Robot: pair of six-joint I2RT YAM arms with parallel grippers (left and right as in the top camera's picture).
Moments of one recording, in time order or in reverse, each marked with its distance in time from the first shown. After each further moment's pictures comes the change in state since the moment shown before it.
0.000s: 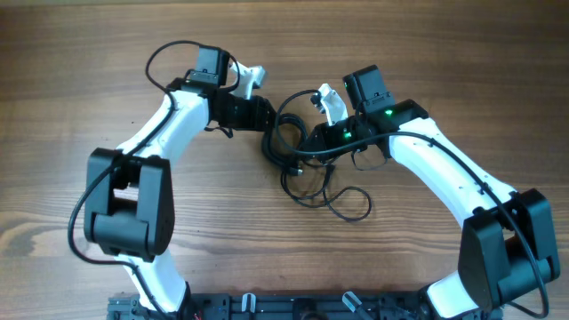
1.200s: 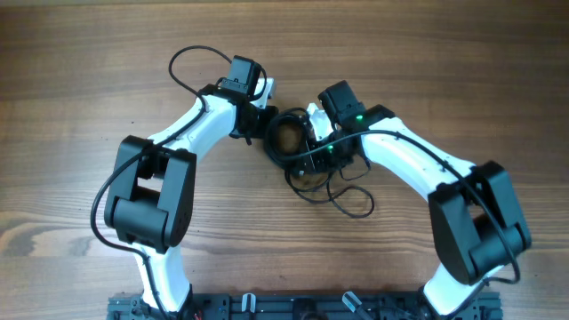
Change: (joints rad) left arm -0.108 0.071 0.002 0.037 -0.346 -0.129; right arm 0.082 0.158 0.000 -0.039 0.196 0.125
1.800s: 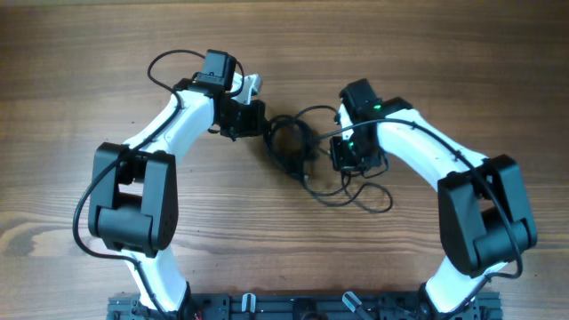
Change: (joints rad) left arm 0.108 -0.049 0.006 -0.098 0.212 -0.001; right arm -0.120 0.007 0.011 -0.174 0.187 0.036
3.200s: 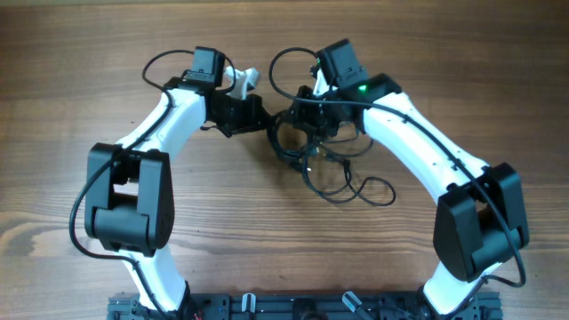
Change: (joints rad) left arm 0.029 -0.002 0.002 0.024 0.200 0.020; right arm 0.113 0.000 0.245 0.192 -0.223 0.557
